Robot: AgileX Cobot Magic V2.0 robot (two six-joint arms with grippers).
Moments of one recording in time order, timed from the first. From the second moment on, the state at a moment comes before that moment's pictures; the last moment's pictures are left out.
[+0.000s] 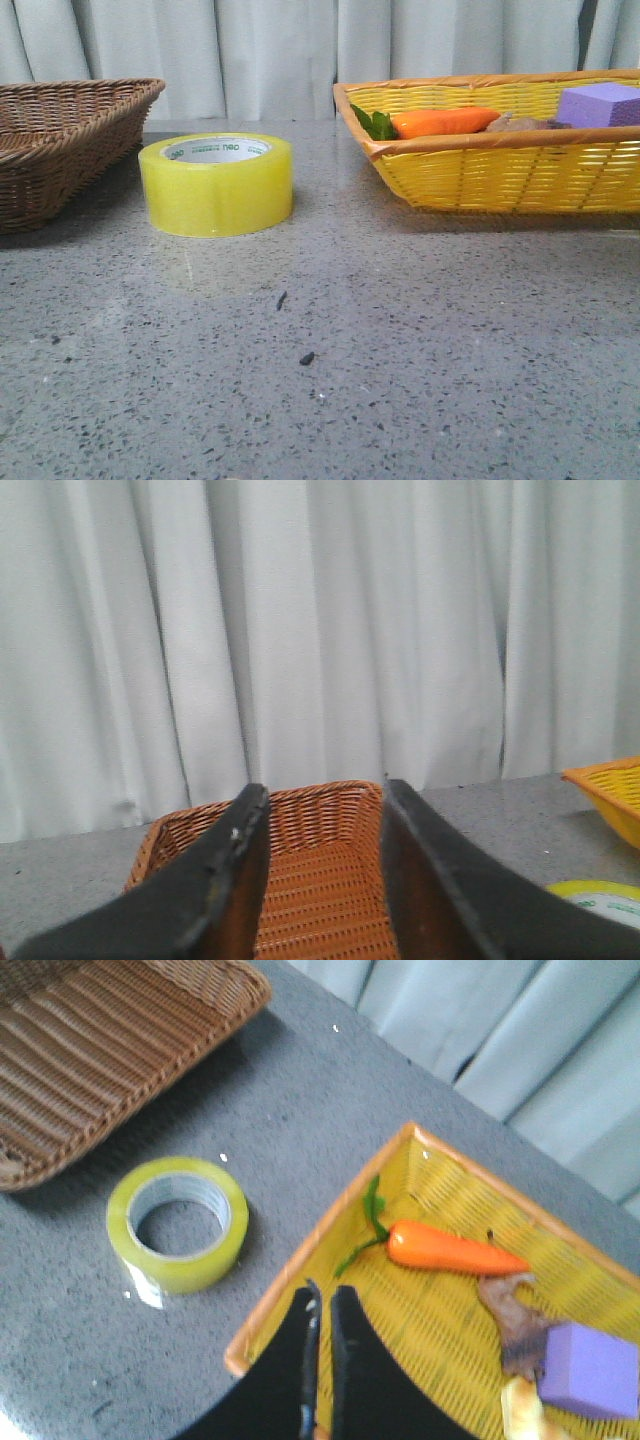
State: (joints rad) left arm -0.18 0.37 -0.37 0.12 -0.08 -0.08; right arm 0.74 1.37 -1.86 -0.30 1.24 0.01
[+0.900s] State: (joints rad) left arm -0.58 0.97 -0.72 0.12 0.18 -0.08; right arm 0.74 0.65 -0.86 -0.52 0.90 0.48
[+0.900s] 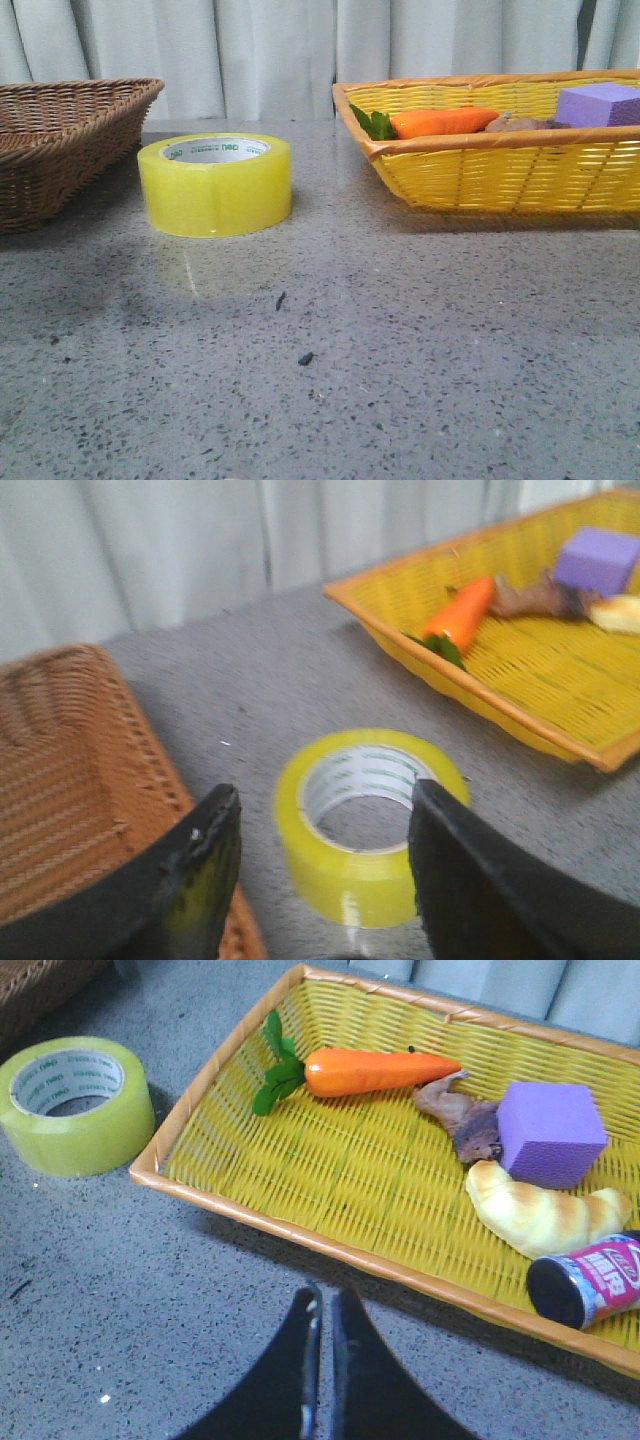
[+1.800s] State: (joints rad) left arm -0.67 1.67 -1.34 -0.03 0.72 0.04; right arm 0.74 0.59 -0.84 -0.54 0.91 0.49
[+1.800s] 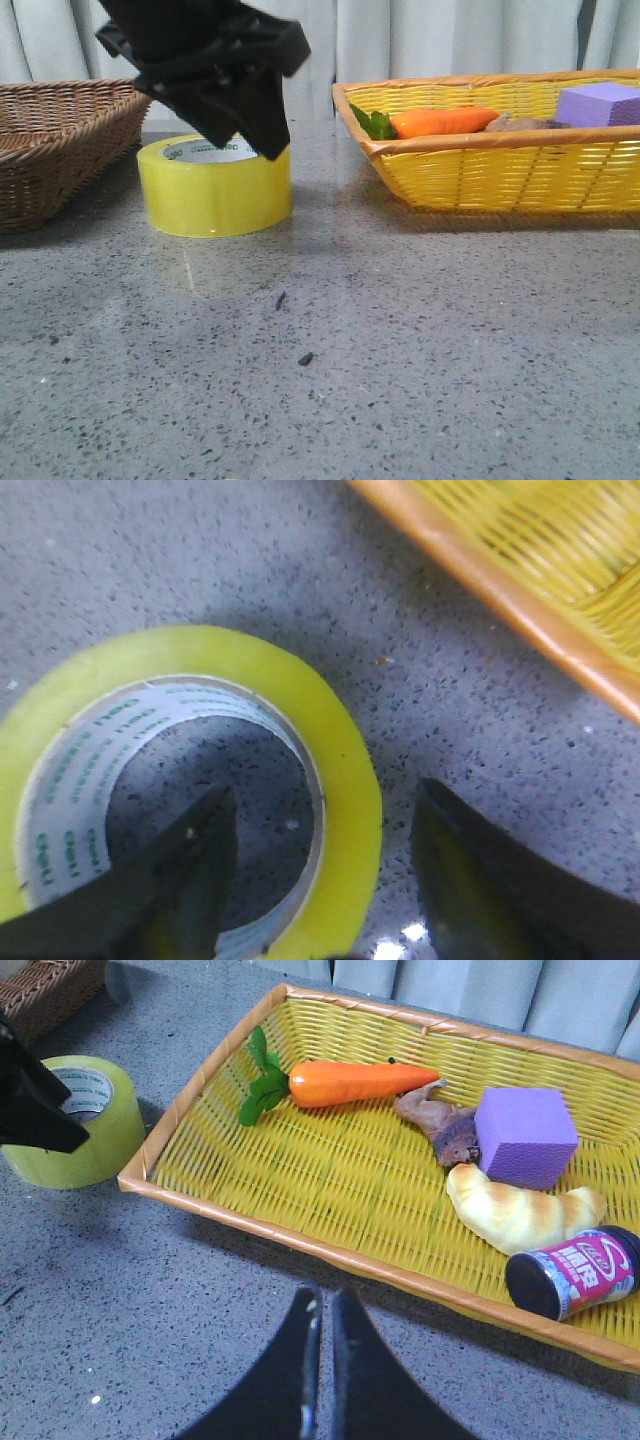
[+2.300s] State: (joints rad) left arm -0.67 1.76 -1.36 -0.03 0.73 0.05; right arm 0.74 0.59 -0.84 -0.54 0.91 0.49
